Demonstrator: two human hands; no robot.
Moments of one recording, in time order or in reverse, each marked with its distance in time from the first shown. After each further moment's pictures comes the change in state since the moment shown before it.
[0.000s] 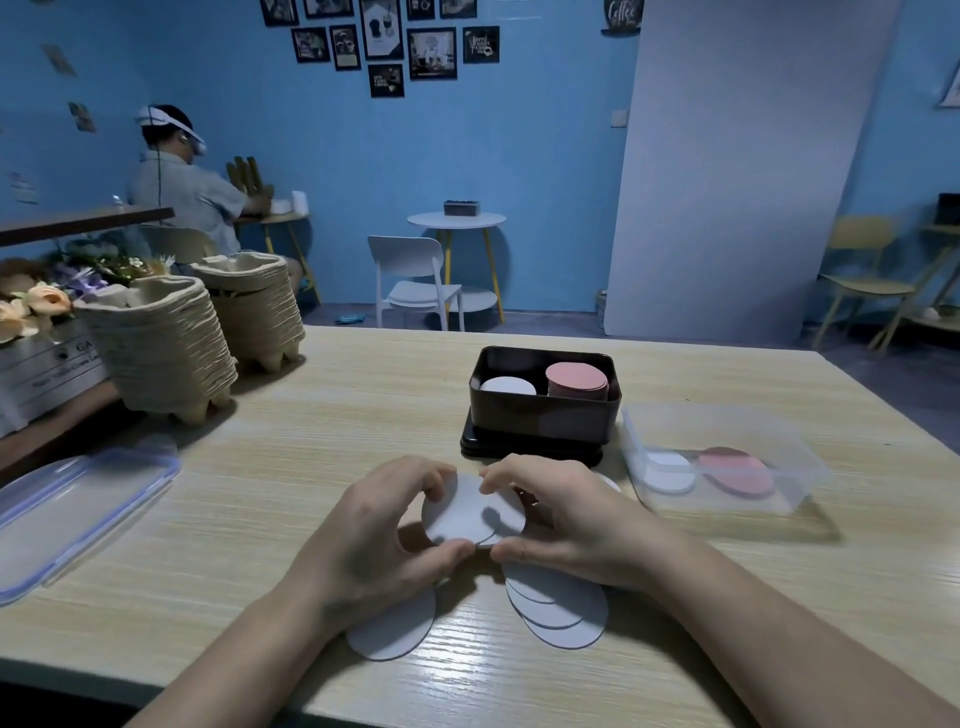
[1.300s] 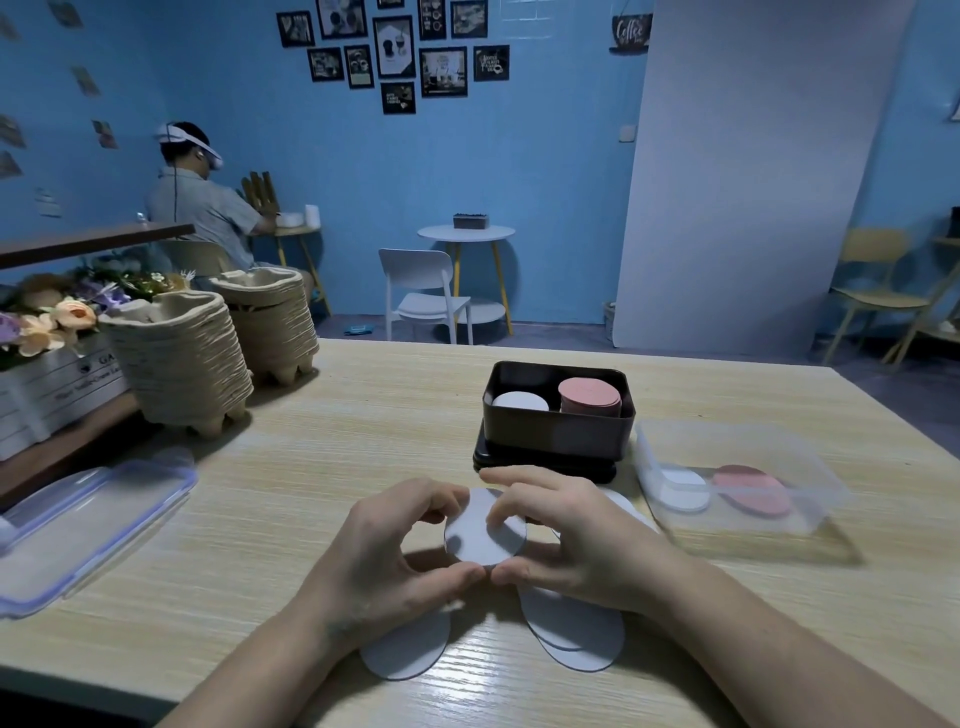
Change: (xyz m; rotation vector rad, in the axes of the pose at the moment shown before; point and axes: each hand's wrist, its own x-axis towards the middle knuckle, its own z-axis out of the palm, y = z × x) left_hand -0.004 0.000 -0.003 -0.164 0.036 -0.033; right_hand 0.006 -0.002 0.010 0.054 0.084 -0.074
